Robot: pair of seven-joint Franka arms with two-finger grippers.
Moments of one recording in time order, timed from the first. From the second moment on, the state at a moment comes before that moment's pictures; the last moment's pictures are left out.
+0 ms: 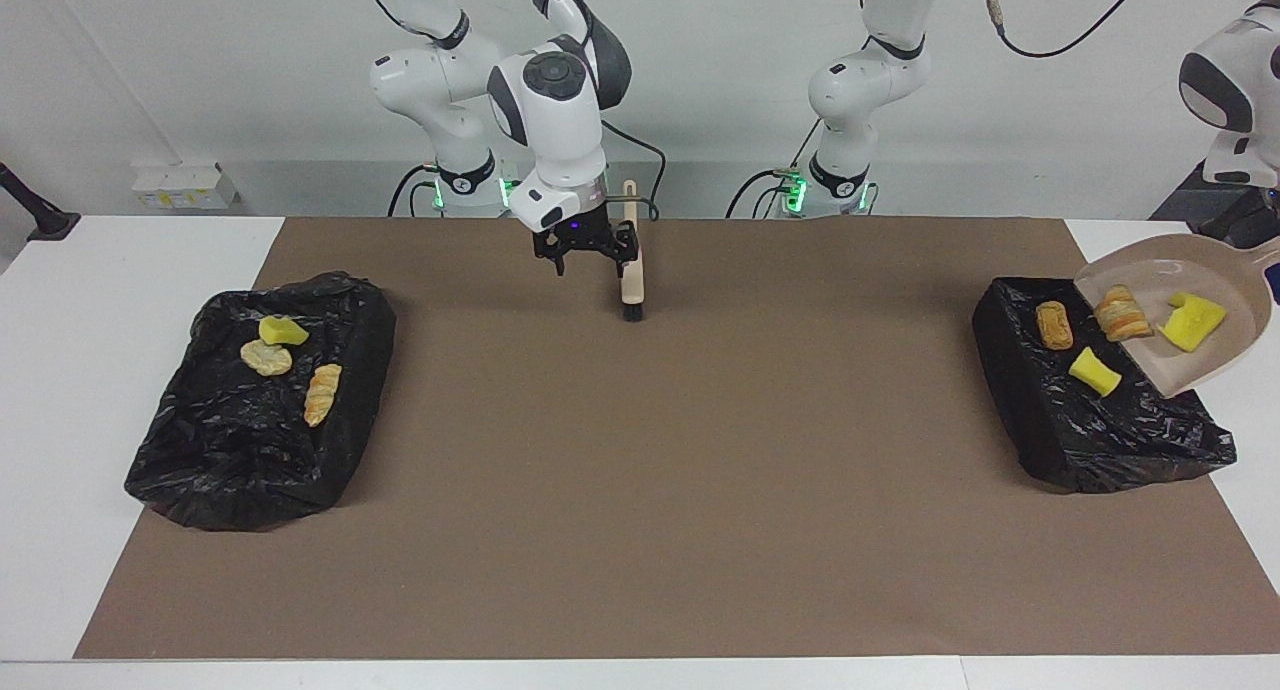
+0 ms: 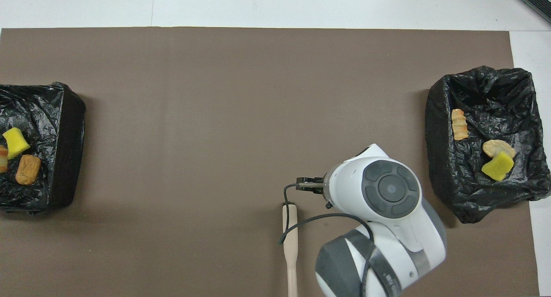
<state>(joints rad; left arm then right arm) 0.41 0.04 -0.01 -1.77 0.79 2.03 1.63 0.38 -0.07 0.12 -2.11 0.01 2.09 0.62</state>
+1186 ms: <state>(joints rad) 0.22 -0.09 -0.03 -1.79 0.46 1.72 1.27 0.13 -0.12 -0.10 -1.67 -0.03 1.64 0.20</state>
